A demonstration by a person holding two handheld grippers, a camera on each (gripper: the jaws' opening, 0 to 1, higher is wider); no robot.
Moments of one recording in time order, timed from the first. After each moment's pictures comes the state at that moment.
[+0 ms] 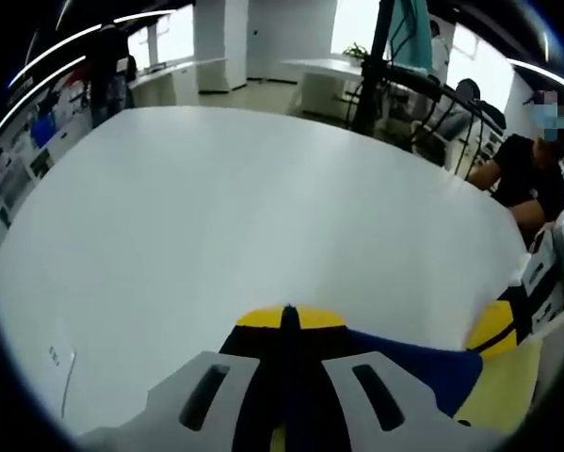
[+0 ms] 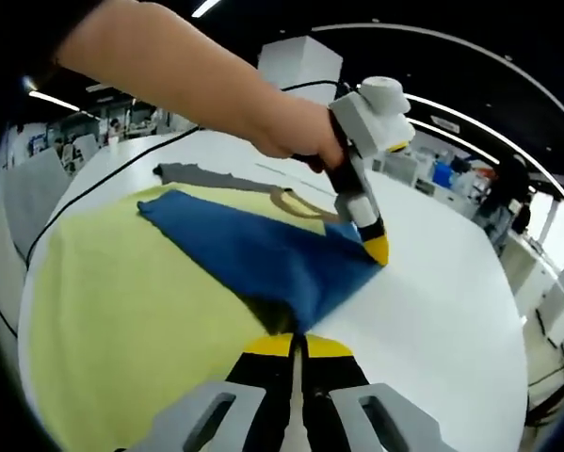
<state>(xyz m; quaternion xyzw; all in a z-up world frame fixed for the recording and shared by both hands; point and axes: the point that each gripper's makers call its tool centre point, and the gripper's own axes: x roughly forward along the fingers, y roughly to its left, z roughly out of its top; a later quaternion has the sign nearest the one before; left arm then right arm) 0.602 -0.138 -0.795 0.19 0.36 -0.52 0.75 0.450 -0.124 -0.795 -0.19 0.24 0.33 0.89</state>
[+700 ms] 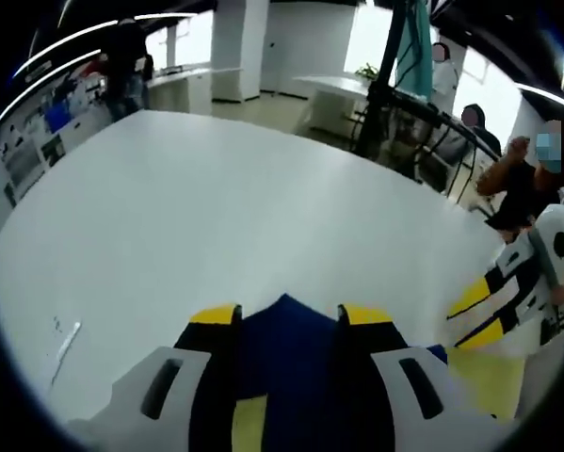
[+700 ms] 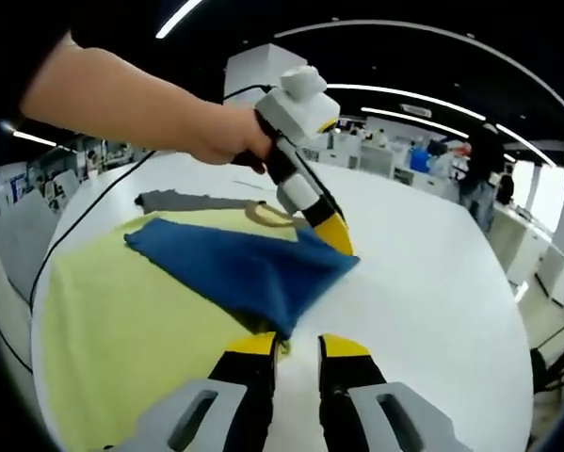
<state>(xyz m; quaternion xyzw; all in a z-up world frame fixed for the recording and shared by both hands) 0.590 -0.118 -0.764 0.14 0.34 -0.51 0.78 0.451 -0.144 -0.772 -0.11 0.24 0.30 0.92</state>
